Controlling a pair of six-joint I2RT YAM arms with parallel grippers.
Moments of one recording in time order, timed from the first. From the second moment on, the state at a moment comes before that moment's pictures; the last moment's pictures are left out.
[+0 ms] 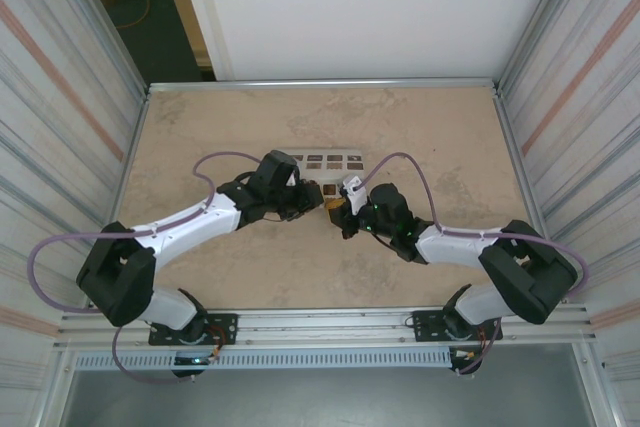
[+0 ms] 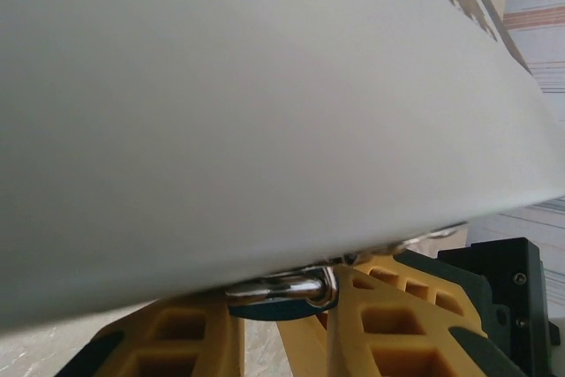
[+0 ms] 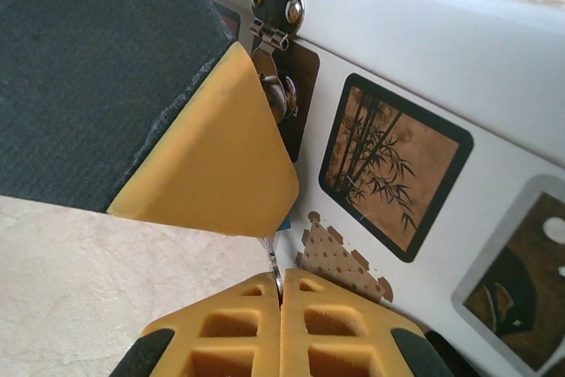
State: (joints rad) left arm -0.72 1.43 0.92 -0.27 0.27 -1.04; right arm 0.75 1.41 0.48 0.55 -0.26 0.17
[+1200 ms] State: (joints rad) left arm -0.72 1.50 0.90 -0.15 0.27 -1.03; right arm 0.72 1.46 0.57 0.43 -0.26 0.22
